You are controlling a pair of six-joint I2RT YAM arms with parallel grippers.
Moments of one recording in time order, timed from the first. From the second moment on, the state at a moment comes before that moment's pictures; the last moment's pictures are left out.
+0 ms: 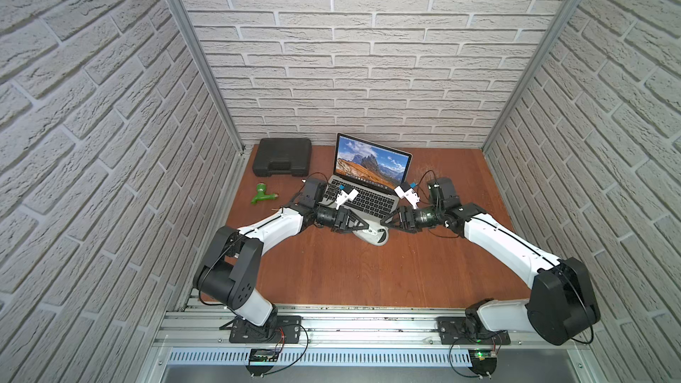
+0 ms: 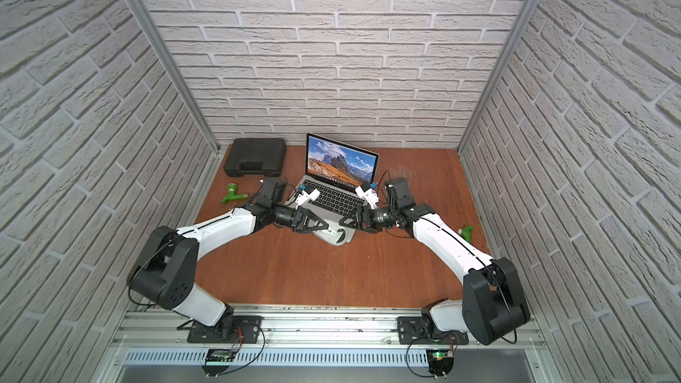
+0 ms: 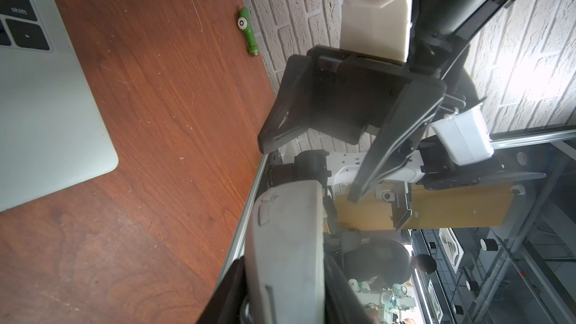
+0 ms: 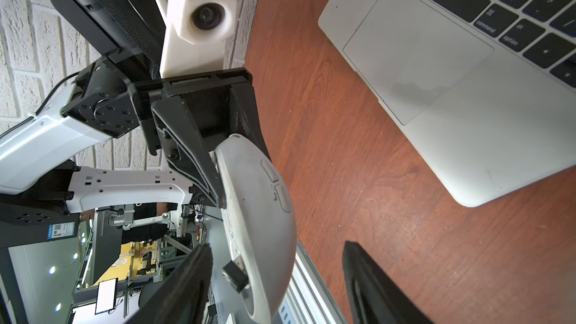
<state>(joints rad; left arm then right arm) -0.45 1.57 0.90 -0.11 1.26 -0.49 0.32 1.37 0.92 -0.43 -0.94 0.46</state>
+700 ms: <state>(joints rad) -0.45 1.57 0.90 -0.11 1.24 -0.49 0.36 1.43 0.96 -0.50 -0.94 0.38</state>
